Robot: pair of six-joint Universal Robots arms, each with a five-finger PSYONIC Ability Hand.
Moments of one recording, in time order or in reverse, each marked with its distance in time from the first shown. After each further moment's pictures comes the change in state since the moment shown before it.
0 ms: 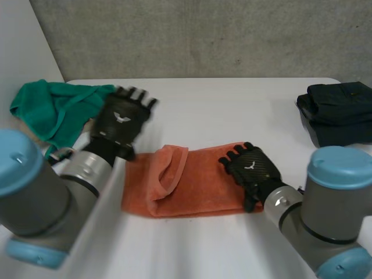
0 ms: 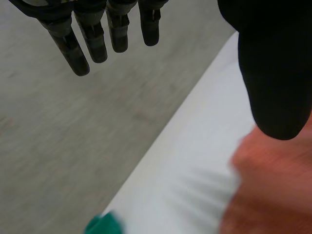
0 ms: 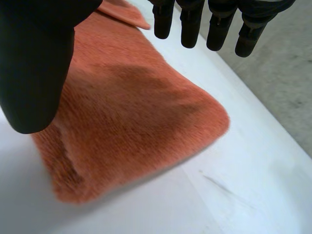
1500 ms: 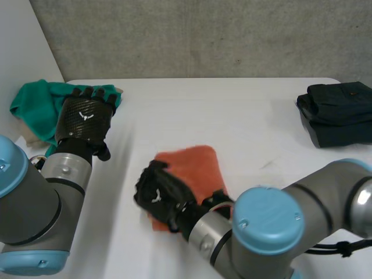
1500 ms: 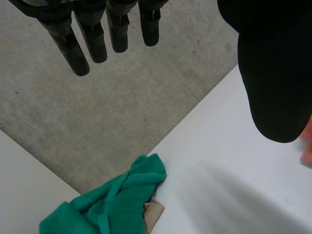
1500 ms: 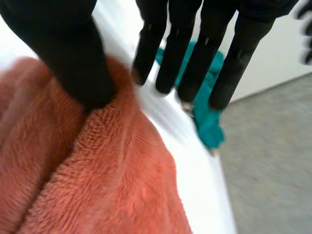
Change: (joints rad) left arm 0.050 0.064 -0.050 0.012 -0.259 -0.068; right arm 0.371 0.135 -0.162 -0.156 -0.161 -0.355; left_hand 0.000 0.000 0.000 0.000 0.000; right_hand 0.487 0.504 0.546 0.544 0.525
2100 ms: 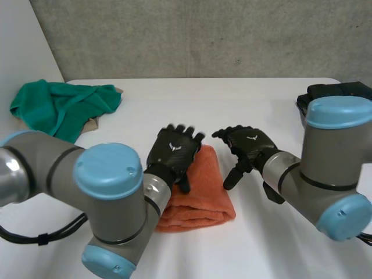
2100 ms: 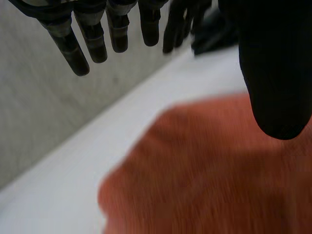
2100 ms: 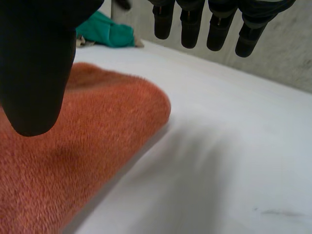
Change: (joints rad) left arm -0.289 -0.391 0.355 -0.208 0.056 -0.207; right arm -0.375 -0.041 -0.196 0.477 0.116 0.851; left_hand 0.000 0.000 0.000 0.000 0.000; right_hand -0.485 -0.503 -0.546 -0.545 -0.525
